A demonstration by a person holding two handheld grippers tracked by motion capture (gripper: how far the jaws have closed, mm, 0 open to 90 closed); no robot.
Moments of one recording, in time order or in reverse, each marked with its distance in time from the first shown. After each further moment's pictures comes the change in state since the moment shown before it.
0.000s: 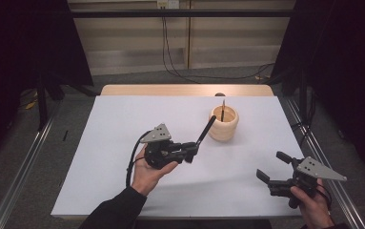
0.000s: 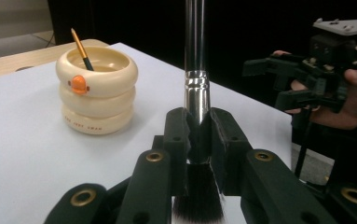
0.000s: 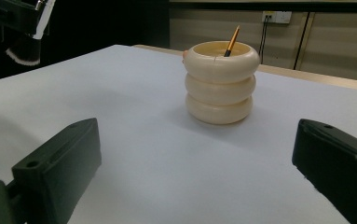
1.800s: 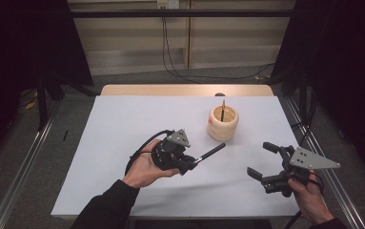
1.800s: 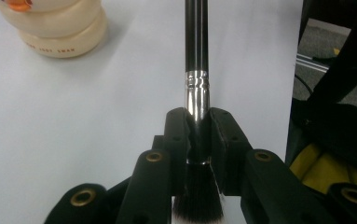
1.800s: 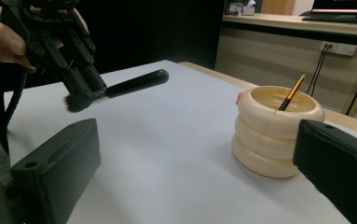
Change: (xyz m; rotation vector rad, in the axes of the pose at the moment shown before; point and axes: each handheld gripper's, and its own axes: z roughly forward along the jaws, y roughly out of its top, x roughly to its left) left arm -0.008 0.017 0.019 0.517 -0.051 0.178; right arm 0.014 0.038 0.020 -0.035 0.217 -0.109
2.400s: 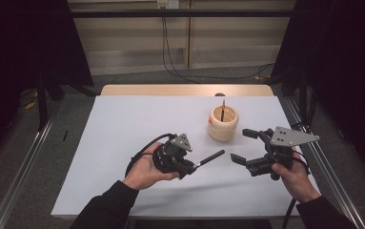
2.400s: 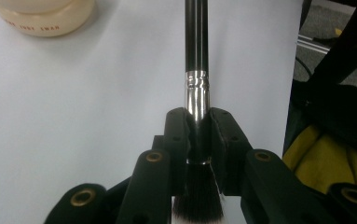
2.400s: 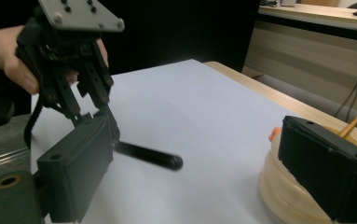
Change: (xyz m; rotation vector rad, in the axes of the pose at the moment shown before) left arm -0.003 -0.004 0.008 0.060 -0.012 -0.014; right arm -0.001 0.048 0.045 0.050 0.140 -0.040
